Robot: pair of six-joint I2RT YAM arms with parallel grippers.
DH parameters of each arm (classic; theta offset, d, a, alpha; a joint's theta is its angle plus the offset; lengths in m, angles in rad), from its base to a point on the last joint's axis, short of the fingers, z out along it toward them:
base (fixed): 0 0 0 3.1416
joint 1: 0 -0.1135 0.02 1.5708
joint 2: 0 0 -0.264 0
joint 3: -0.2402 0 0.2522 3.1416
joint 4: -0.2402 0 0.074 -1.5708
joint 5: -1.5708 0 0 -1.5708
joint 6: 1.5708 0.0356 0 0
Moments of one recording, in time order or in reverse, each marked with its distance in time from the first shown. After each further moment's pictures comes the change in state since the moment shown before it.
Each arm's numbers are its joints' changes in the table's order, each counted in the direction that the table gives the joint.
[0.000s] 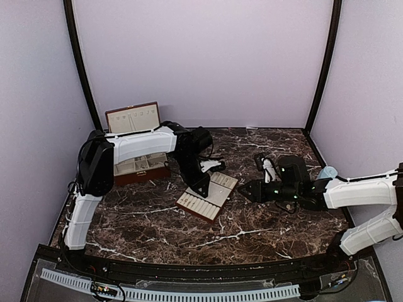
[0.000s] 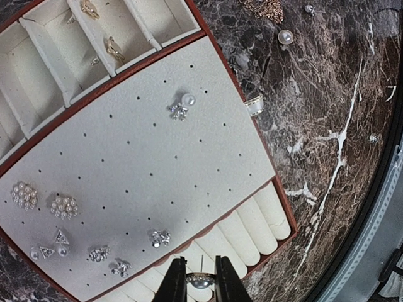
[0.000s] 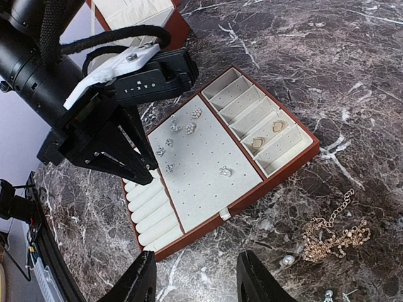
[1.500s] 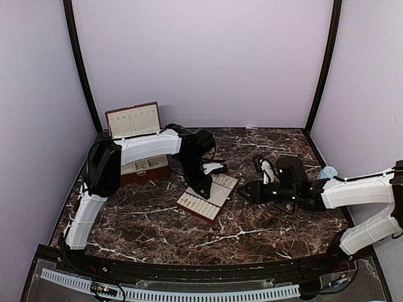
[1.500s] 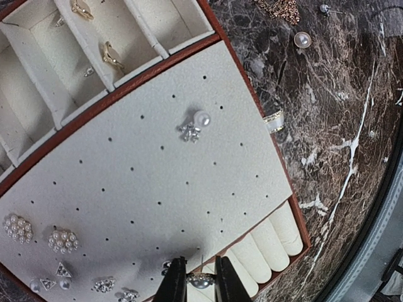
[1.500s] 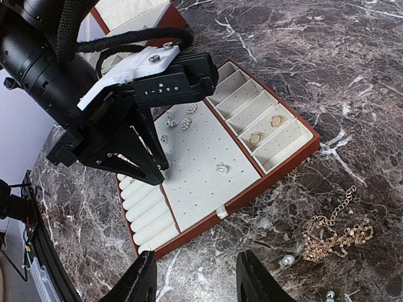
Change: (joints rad) left arm 0.001 0.076 -0.067 -0.016 -0.001 0.015; right arm -0.009 0.030 0.000 0.013 -0.014 0.003
